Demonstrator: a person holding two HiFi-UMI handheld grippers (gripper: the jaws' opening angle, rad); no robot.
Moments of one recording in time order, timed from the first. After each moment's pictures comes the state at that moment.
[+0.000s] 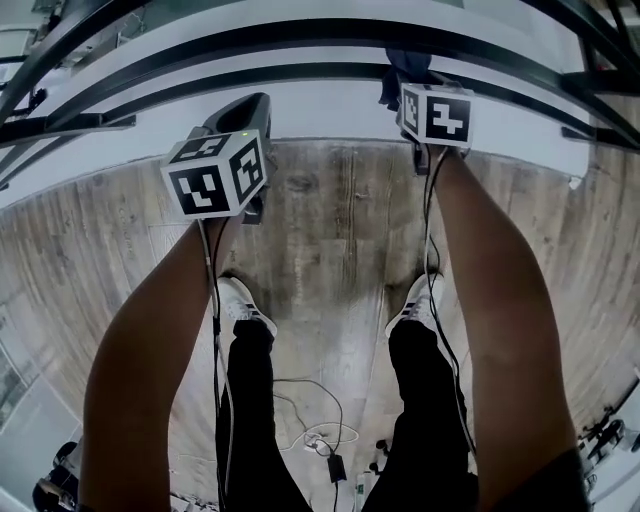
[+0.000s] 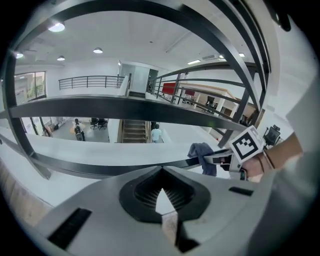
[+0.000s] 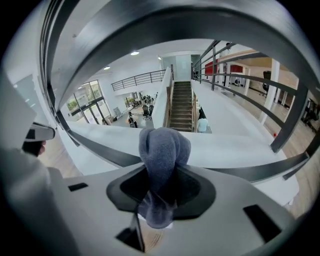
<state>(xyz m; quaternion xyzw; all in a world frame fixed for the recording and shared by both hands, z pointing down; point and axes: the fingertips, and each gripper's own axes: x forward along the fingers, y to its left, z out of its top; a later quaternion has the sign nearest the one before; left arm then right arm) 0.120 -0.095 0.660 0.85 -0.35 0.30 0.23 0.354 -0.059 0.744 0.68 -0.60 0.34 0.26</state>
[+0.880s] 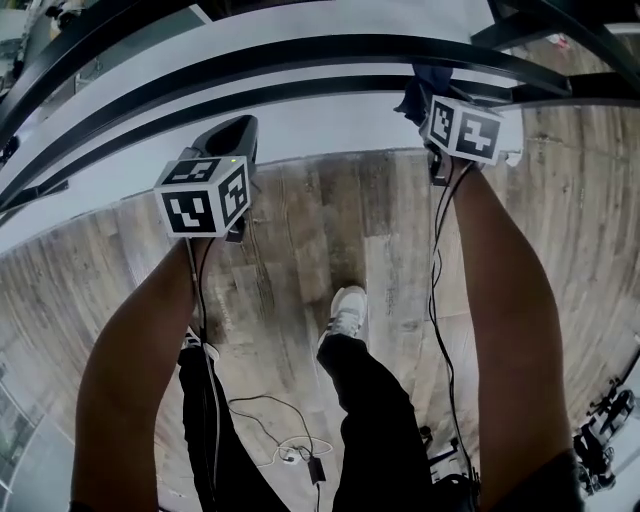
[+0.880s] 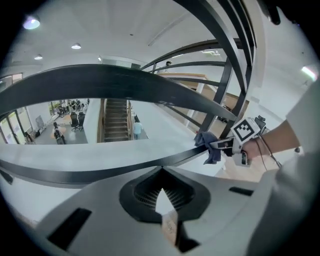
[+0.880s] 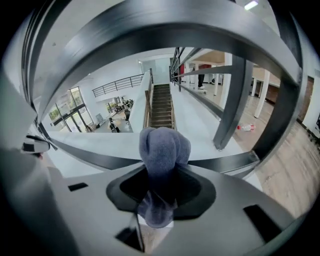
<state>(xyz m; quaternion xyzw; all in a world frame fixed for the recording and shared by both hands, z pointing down) 0.373 0.004 0.692 0.88 -0.27 0.33 0.22 0.667 0.082 0.752 0.73 -0.55 0.36 0.20</state>
